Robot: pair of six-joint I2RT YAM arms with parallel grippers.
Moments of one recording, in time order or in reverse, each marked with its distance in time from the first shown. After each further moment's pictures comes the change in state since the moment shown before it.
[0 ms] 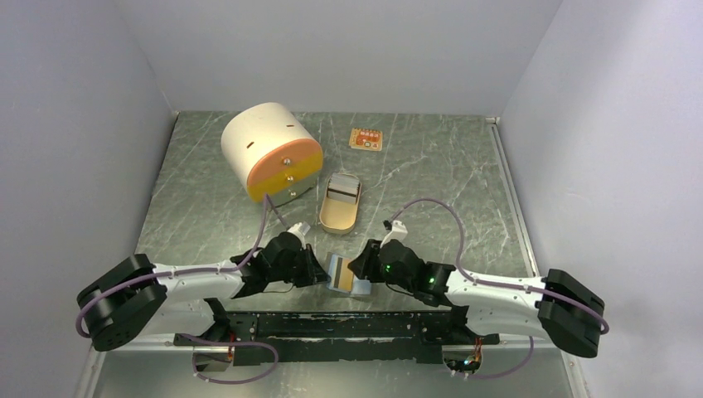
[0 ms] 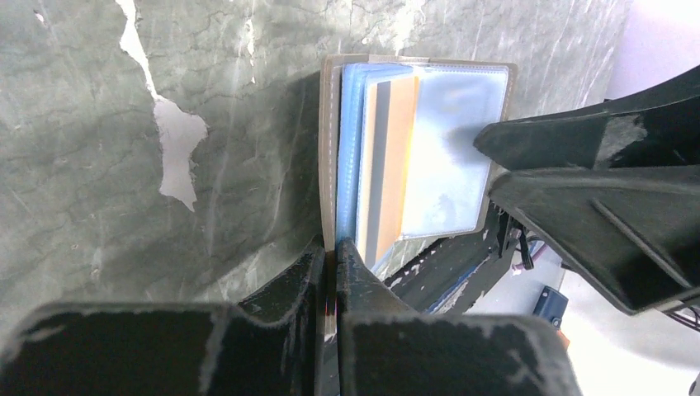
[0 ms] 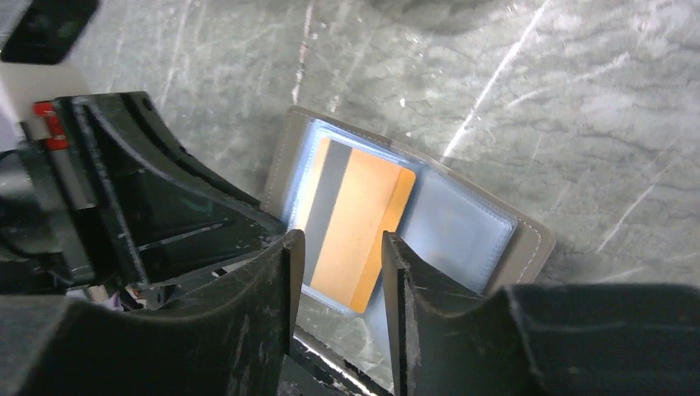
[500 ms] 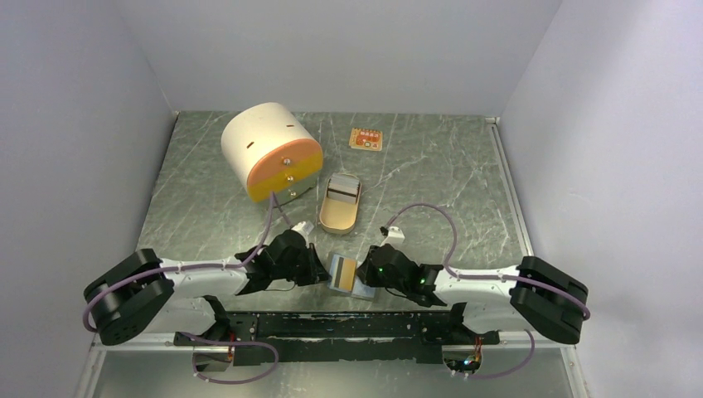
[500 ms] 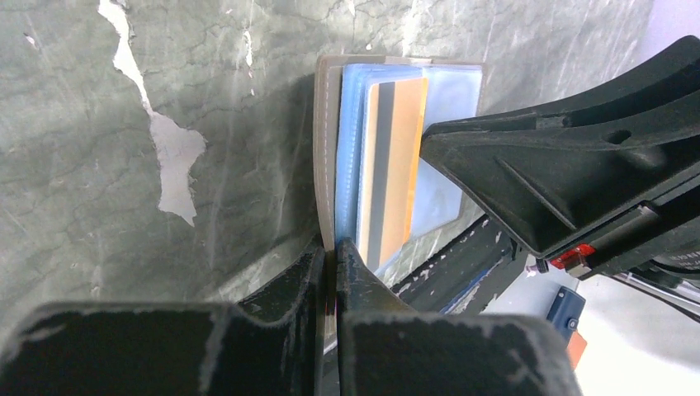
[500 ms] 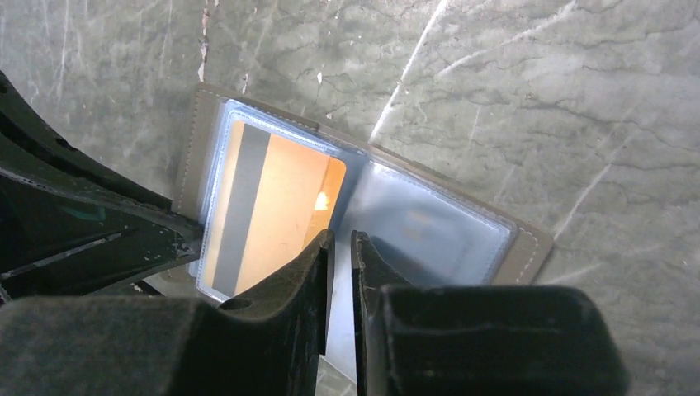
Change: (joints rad) left arm 0.000 0.042 0.039 -0.025 0.002 0.036; right arm 0.002 0.169 -0.033 0.055 0.022 0.002
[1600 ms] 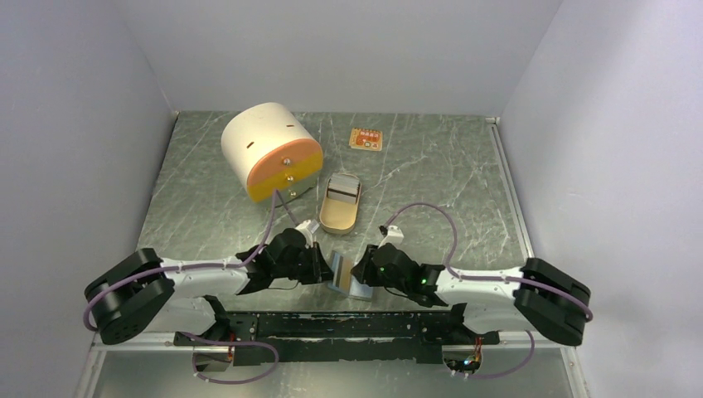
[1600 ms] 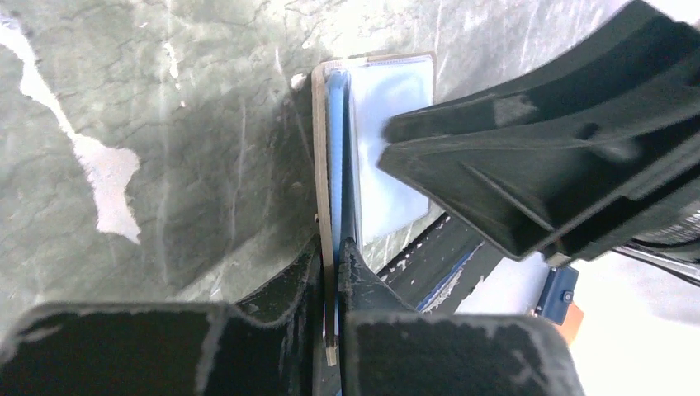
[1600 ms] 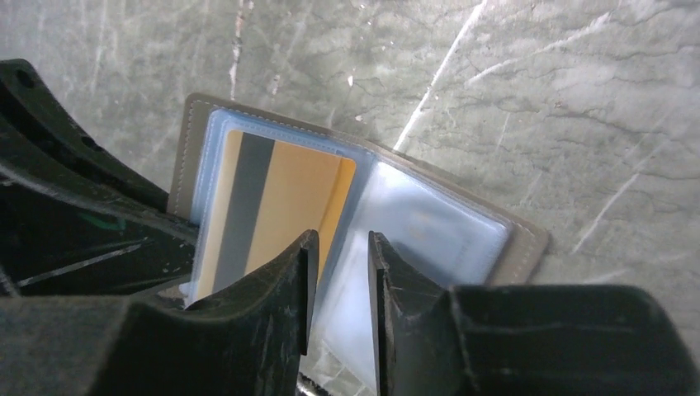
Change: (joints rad) left arm -0.002 0.035 0.005 0.105 0.067 0.050; right arm 0.000 0.023 -0.005 0.078 -0.024 -0.005
